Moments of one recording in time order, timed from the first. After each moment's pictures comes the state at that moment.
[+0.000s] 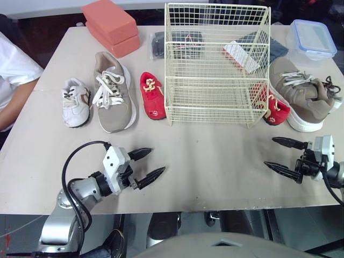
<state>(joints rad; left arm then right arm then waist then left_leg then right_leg) 0.30 0.63 0.15 -0.38 -0.48 0.21 -0.95 0.11 -0.68 -0.28 0.04 0.57 0.03 1.27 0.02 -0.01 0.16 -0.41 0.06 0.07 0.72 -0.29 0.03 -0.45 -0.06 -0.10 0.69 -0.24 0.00</state>
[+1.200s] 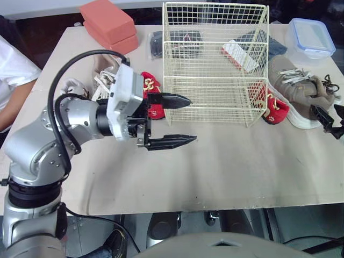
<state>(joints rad) -0.46 0.86 0.10 -0.58 -0.94 0.74 -0.96 -0.16 -0.72 -0.52 0.20 0.60 0.41 0.61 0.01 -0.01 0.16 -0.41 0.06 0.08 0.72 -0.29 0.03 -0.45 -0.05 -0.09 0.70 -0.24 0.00</state>
